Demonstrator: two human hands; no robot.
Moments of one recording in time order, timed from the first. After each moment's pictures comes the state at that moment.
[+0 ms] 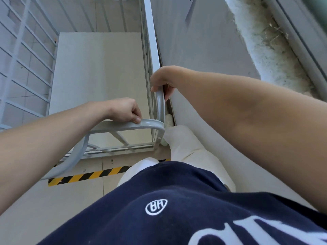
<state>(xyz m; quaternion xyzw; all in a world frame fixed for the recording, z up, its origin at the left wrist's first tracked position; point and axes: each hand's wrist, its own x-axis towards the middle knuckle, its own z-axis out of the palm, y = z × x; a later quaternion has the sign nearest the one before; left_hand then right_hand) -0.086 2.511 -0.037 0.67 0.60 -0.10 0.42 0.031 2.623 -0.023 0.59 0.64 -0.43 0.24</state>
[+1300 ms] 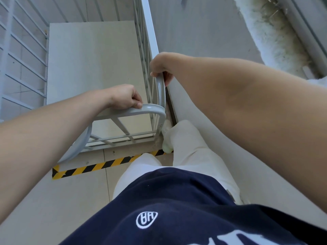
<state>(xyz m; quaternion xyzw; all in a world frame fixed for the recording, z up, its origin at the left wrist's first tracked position) -0.087 2.498 -0.039 0.68 0.62 -0.06 0.39 0.030 2.602 -0.016 0.61 0.64 -0.39 0.26</state>
